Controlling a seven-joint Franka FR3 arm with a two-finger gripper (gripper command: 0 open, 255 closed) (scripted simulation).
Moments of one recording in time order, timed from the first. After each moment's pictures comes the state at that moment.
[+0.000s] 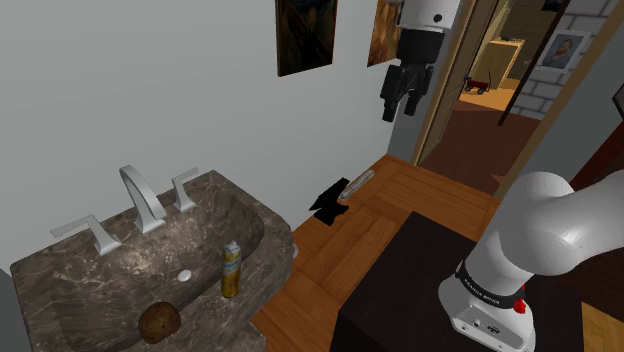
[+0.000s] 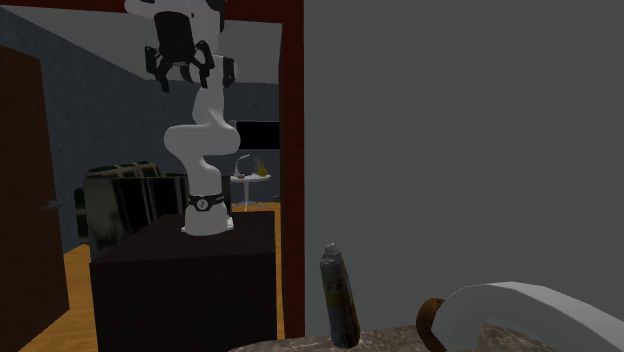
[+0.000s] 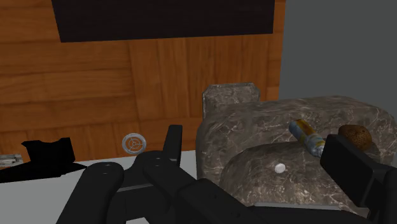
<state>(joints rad) 0.02 -0.75 0.00 -2.28 0.12 1.50 0.13</state>
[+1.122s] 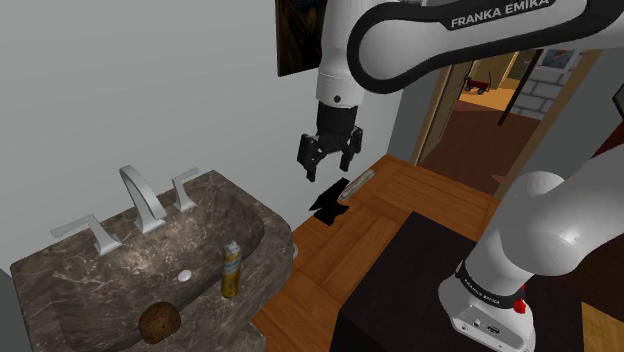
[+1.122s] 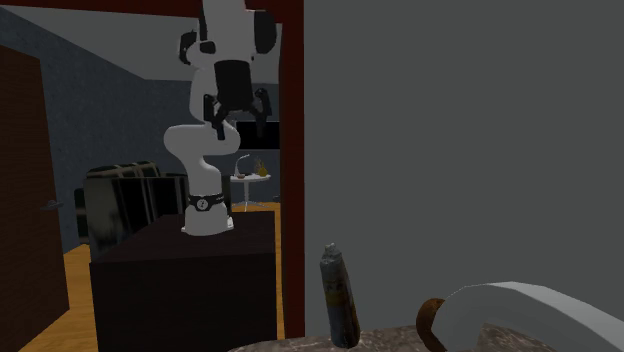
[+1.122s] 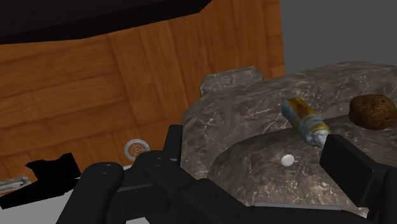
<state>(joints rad) 0.04 -0.47 0.30 -2.37 0.23 1.92 0.51</state>
